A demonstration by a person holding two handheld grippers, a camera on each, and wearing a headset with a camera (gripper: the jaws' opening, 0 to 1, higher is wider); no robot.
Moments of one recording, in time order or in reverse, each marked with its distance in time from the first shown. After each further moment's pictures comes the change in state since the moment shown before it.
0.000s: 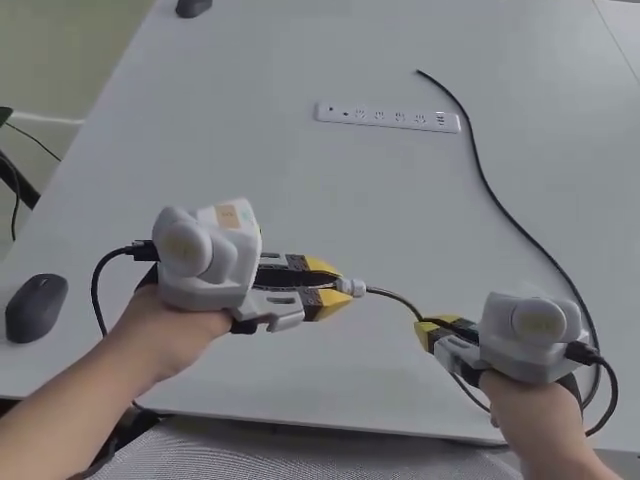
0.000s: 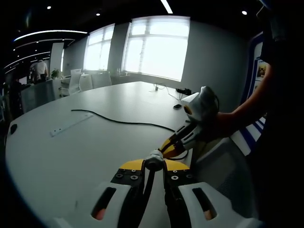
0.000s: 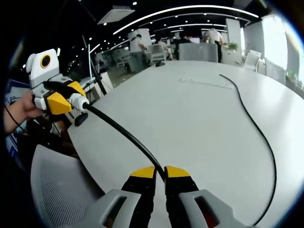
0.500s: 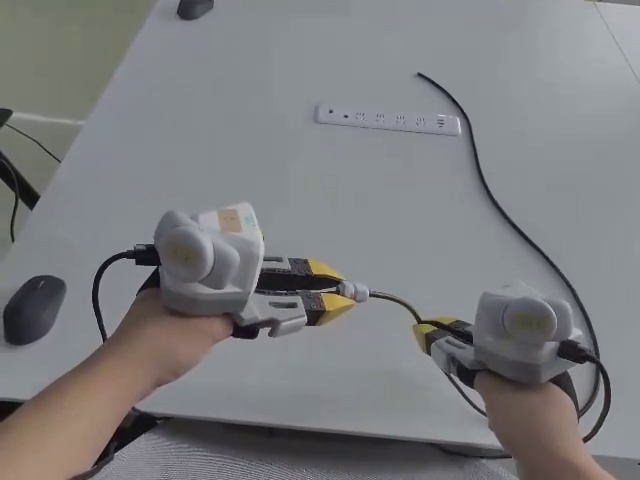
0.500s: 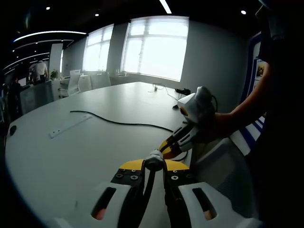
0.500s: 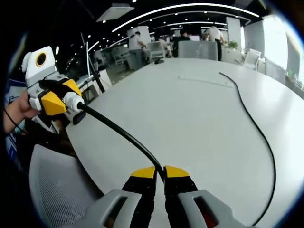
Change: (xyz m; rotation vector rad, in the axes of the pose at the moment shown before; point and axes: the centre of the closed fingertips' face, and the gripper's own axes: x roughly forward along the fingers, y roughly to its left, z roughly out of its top) left arm 0.004 -0.004 0.002 0.008 -0.003 -0.006; right arm 0.005 -0.004 -0.001 0.002 0.024 -0.010
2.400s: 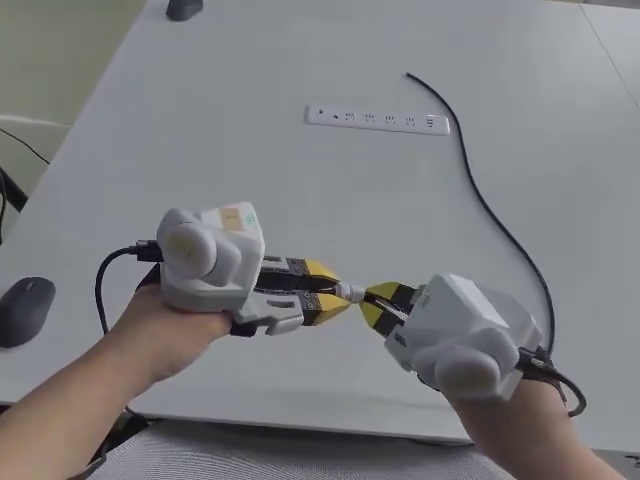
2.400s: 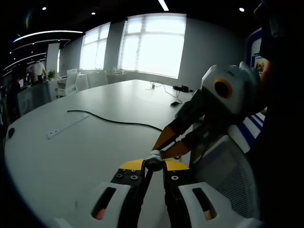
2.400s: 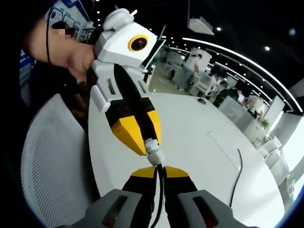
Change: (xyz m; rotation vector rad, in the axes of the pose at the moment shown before) left arm 0.009 -0.004 -0.001 0.017 0.025 -0.018; right arm -0.030 0.085 0.067 -0.710 -0.147 0.076
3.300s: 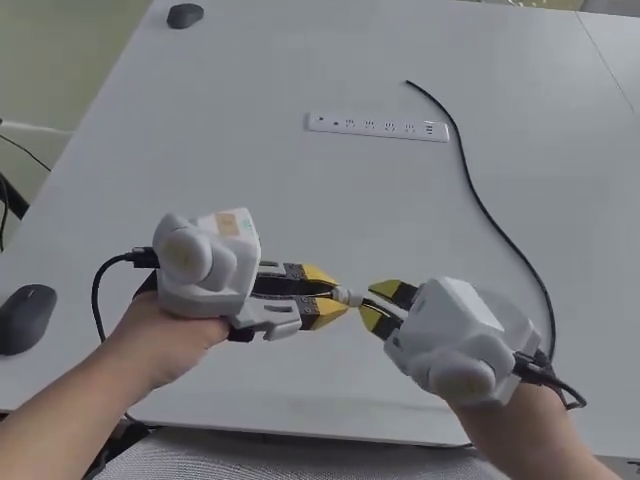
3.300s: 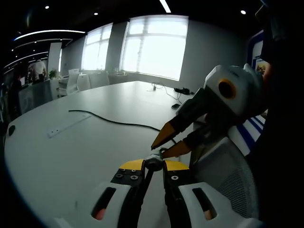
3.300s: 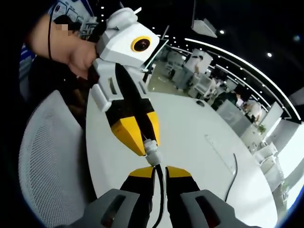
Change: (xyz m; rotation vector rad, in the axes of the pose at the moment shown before) left arm -0.006 0.003 0.002 -0.020 -0.017 0.006; right arm 0.000 -0.002 0.009 -0.056 0.009 -0.026
